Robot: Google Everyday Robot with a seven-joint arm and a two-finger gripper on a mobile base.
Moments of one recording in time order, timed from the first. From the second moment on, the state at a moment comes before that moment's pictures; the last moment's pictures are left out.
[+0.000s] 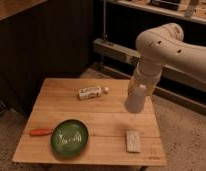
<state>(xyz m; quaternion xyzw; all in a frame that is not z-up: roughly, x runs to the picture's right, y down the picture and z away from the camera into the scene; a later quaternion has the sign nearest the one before) 0.172 -0.007 0.622 -0.15 0.22 0.77 0.58</state>
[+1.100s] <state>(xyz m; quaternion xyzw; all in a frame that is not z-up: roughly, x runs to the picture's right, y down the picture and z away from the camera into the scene) 0.234 -0.070 0.684 -0.18 0.22 0.83 0.48</state>
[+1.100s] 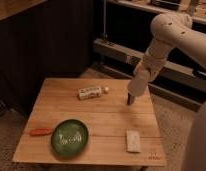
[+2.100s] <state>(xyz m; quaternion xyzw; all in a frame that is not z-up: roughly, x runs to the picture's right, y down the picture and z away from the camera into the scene) 0.278 -0.063 0.708 -0.25 0.14 0.88 0.38</state>
